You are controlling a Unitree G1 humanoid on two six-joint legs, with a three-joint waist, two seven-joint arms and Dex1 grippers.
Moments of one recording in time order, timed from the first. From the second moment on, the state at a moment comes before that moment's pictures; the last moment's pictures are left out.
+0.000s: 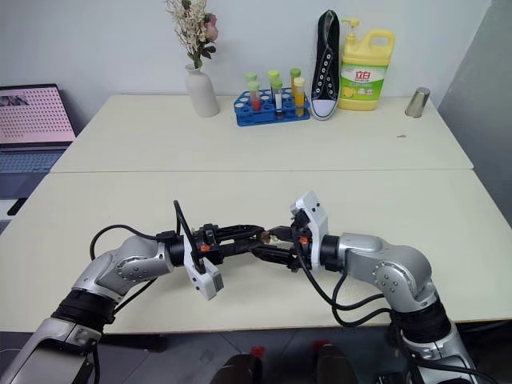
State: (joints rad) left arm -0.46 0.71 -0.26 0.28 0.47 -1.10 -0.40; right arm -0.45 -0.40 0.19 -0.38 0.83 1.01 0.48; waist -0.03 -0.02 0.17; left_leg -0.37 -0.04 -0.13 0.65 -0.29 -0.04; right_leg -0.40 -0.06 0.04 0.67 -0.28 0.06
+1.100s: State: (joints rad) left arm -0.14 0.81 -0.25 0.07 0.01 -0.83 -0.56; right arm -0.46 -0.44 0.16 -0.34 0.69 0.96 0.60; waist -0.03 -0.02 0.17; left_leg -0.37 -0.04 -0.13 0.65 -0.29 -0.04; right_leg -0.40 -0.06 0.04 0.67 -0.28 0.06
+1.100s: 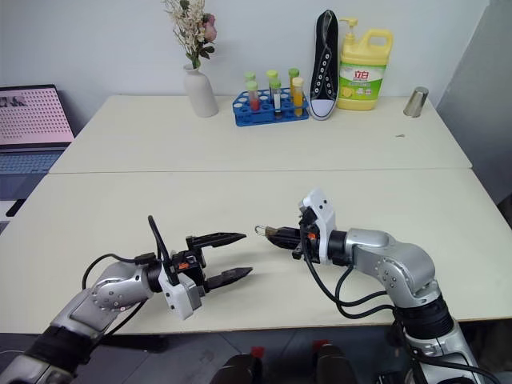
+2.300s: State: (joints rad) left arm -0.24 0.52 -0.08 -0.23 -0.69 0.45 -0.80; right arm -0.44 -0.47 0.16 -0.41 0.69 0.93 0.69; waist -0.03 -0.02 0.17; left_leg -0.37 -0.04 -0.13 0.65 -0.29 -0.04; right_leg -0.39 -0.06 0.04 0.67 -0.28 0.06
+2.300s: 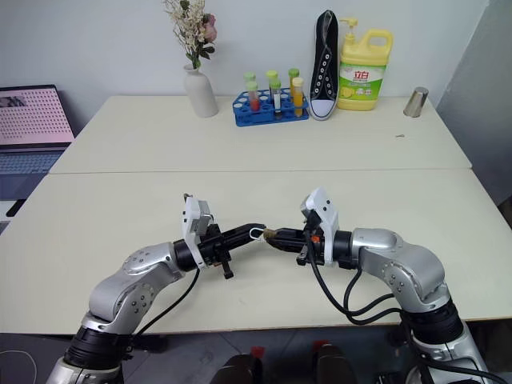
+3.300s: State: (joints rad) left arm -0.23 0.58 0.04 -0.35 -0.88 0.74 -0.84; right arm -0.44 -0.49 0.18 -0.41 0.68 0.93 0.70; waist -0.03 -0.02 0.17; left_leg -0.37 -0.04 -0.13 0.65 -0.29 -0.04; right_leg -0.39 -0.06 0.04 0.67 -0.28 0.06
